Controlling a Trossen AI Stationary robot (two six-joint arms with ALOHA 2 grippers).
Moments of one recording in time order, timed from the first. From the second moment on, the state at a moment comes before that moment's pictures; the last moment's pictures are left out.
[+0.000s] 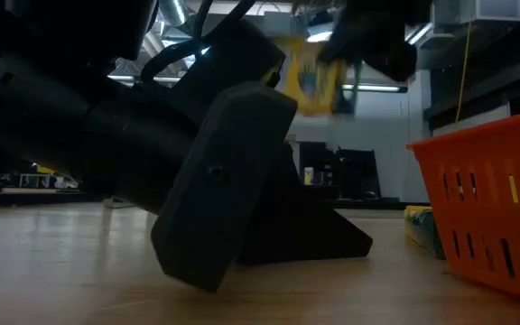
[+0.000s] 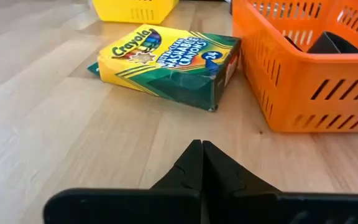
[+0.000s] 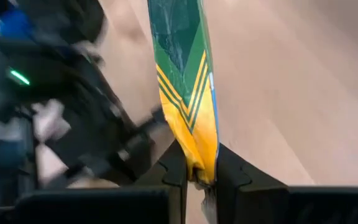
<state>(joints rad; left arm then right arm) -0.64 2.33 1.07 0.70 -0.57 -0.37 0.43 1.58 1.11 -0.37 0.35 0.78</state>
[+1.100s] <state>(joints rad) -0.64 2.32 1.07 0.67 -0.13 -0.17 0.14 1.49 1.61 -1.57 -0.67 1.62</state>
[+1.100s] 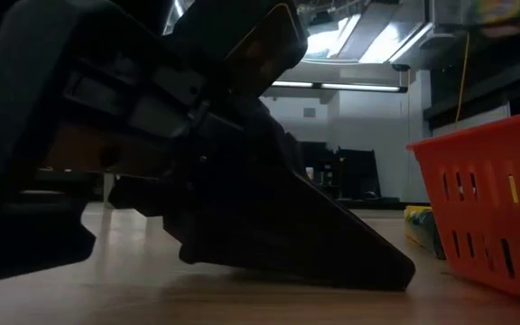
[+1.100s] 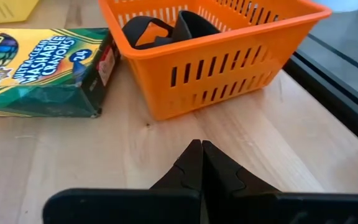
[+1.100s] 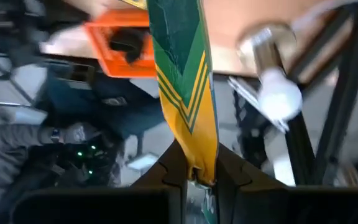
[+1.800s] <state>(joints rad) -0.64 2.29 1.07 0.65 -0.13 -0.14 -0.05 1.48 1.09 -1.57 -0.82 1.15</state>
